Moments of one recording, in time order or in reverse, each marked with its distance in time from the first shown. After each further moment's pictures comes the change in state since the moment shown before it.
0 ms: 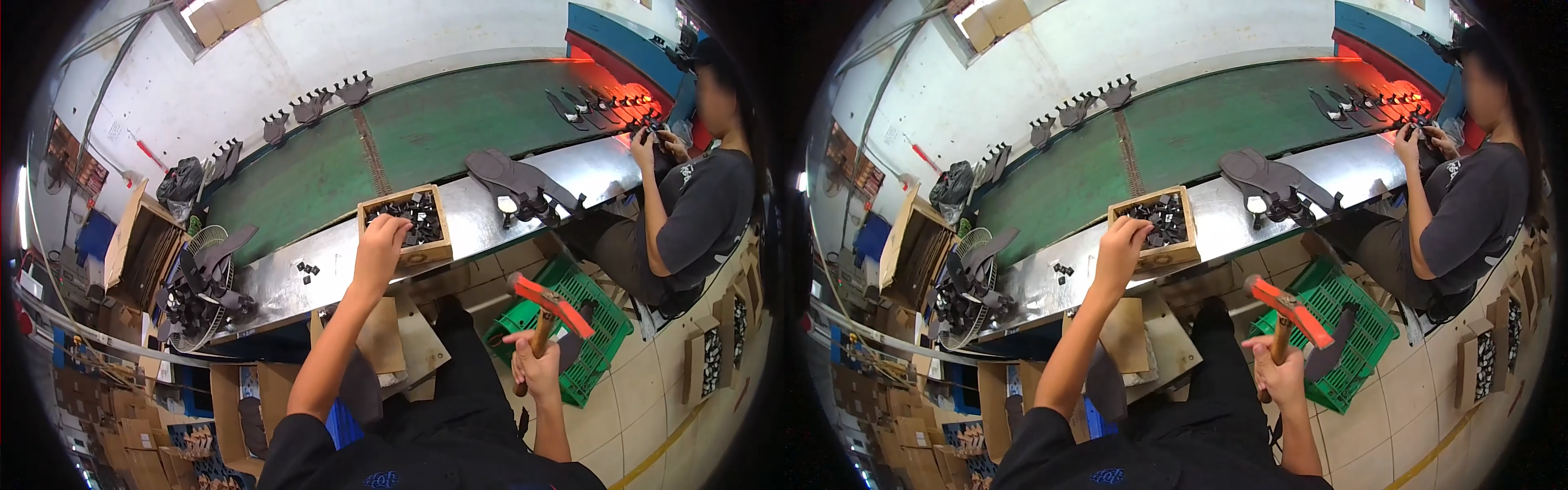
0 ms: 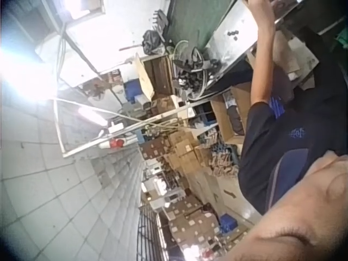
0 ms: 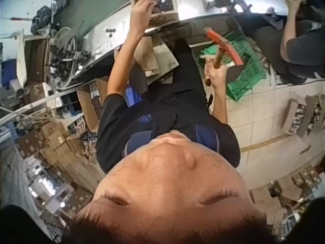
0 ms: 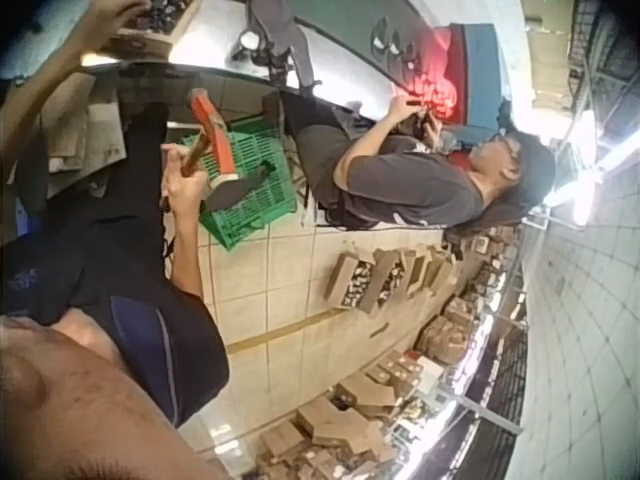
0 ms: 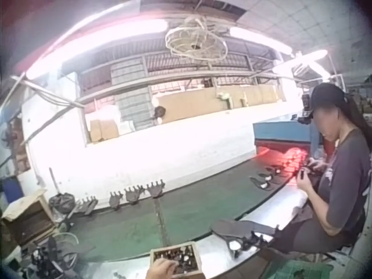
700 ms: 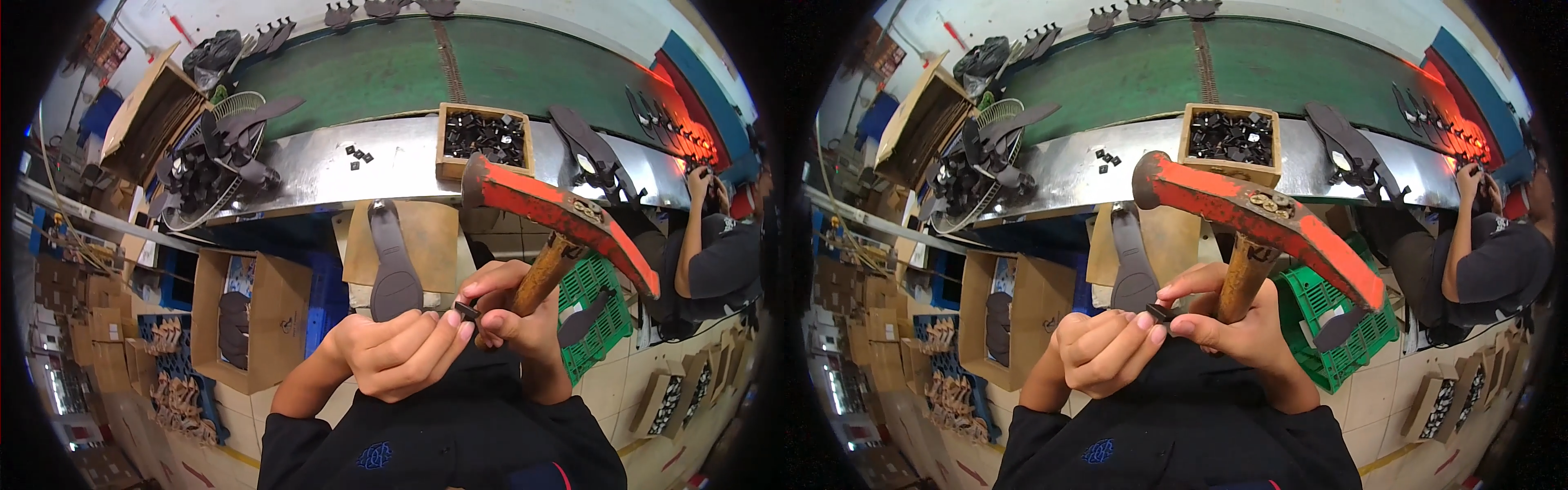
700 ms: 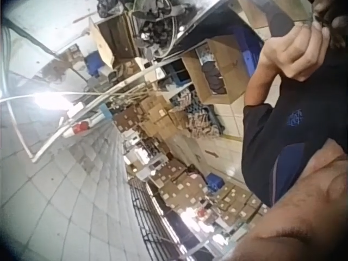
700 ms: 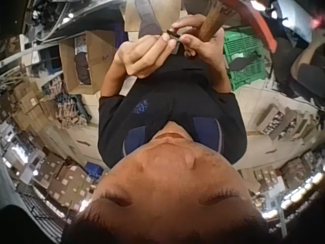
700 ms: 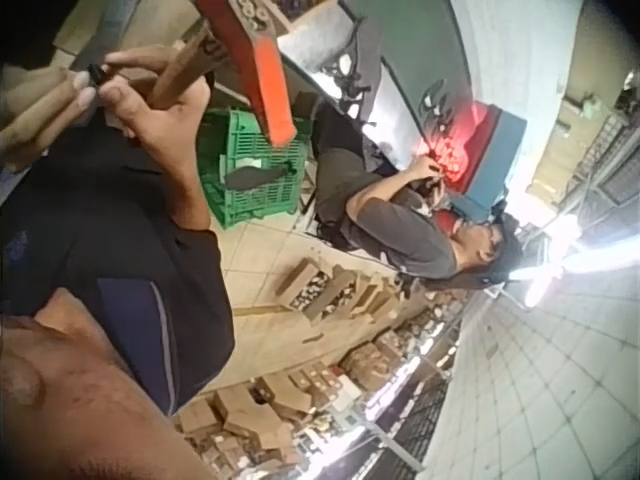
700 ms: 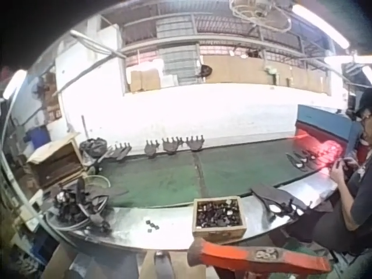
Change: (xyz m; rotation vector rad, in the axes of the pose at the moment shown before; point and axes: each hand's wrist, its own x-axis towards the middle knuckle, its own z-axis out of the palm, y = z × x) left_hand -0.153 0.111 -0.160 0.418 0.316 0.793; right_hand 0.011 -0.059 0.162 0.188 -0.683 -0.019
